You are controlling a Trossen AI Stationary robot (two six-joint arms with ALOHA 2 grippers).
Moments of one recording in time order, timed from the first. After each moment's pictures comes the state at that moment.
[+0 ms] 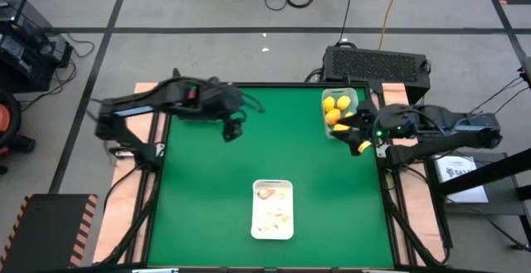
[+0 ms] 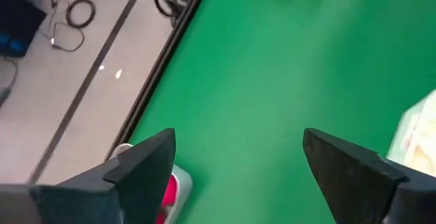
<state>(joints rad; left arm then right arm) 0.05 1.59 1.90 -1.33 -0.40 -0.21 0.07 0.79 1.02 -0.75 0.29 0.66</state>
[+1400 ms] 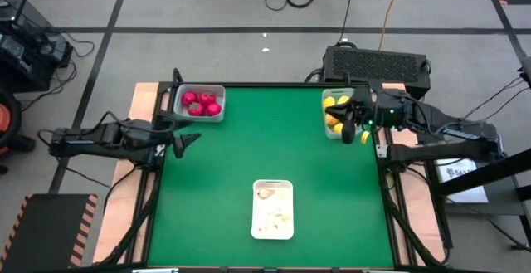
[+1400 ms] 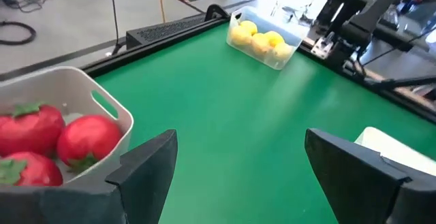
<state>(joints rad) -0.05 0.32 0.50 -0.57 -0.42 -0.50 -0.21 0.79 0.92 -0.46 0.12 0.25</state>
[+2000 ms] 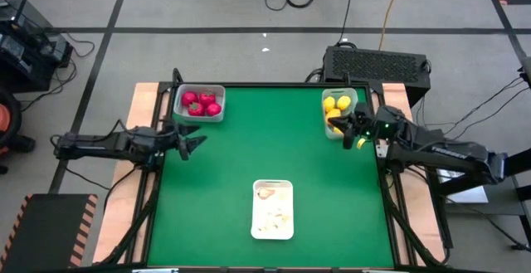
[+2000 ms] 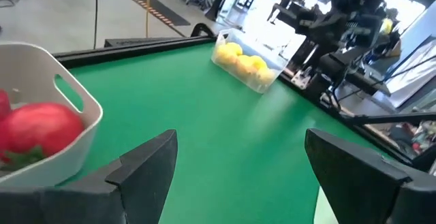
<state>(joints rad) -0.05 0.19 0.24 -0.27 -0.42 -0.57 -0.39 0.51 0.36 -0.08 -0.03 0.38</state>
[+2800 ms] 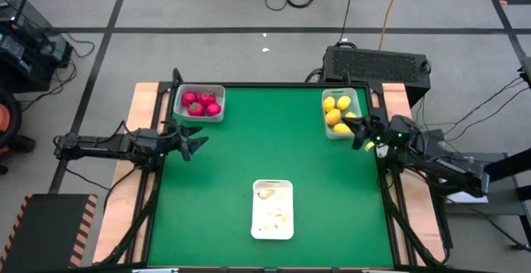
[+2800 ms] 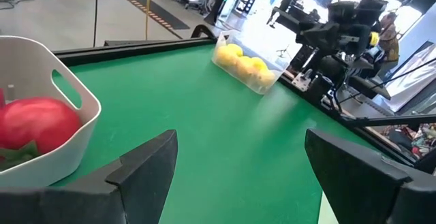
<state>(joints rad) -0.05 0.18 0.18 -0.20 -0.43 -0.56 -0.43 0.11 0.22 -0.27 0.10 0.41</state>
